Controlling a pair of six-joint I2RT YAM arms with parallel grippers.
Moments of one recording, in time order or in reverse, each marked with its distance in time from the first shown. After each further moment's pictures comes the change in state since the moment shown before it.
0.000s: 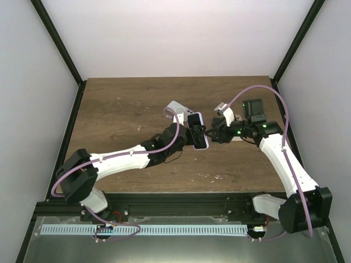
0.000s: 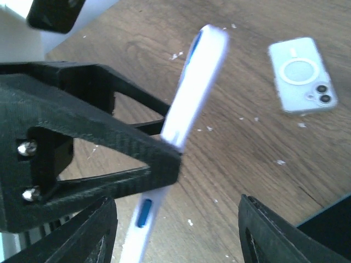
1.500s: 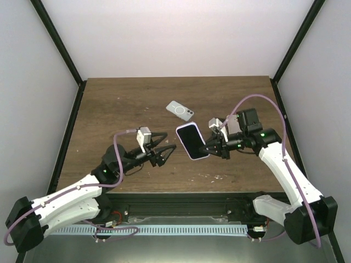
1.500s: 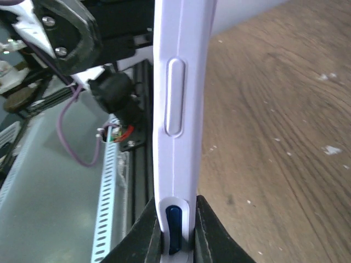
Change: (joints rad) left arm 0.132 -0.731 -0.582 0.346 0.397 0.469; right arm 0.120 -0.088 -0.071 -0.111 -0.338 -0.131
